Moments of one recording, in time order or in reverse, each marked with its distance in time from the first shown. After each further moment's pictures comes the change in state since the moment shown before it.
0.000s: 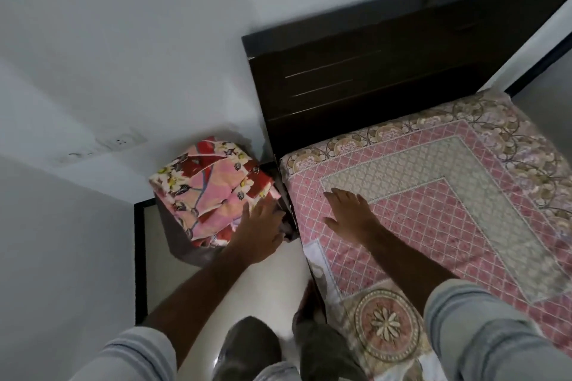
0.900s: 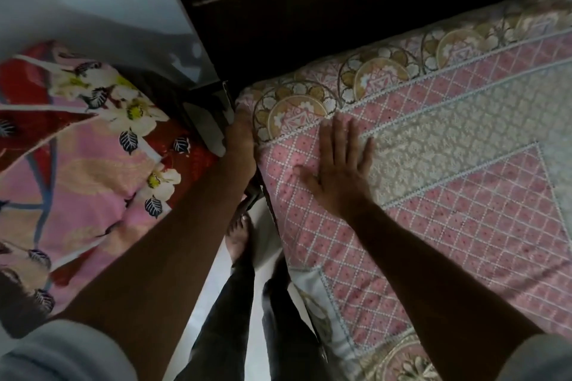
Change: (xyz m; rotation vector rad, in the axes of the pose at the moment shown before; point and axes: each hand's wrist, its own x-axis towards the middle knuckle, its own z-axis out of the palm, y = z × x) left_hand 0.391 -0.094 0.180 -2.000 0.073 -0.910; right_hand 0.258 0.076 0.169 -0.010 0.098 0.243
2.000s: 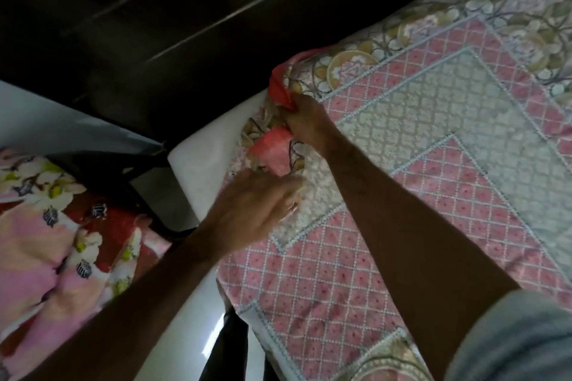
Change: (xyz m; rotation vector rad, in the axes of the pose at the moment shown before) left_hand -0.161 -0.031 0.097 1.479 -0.638 1.535; right_hand 0.083 0.119 -0.111 0.949 0.051 0.183
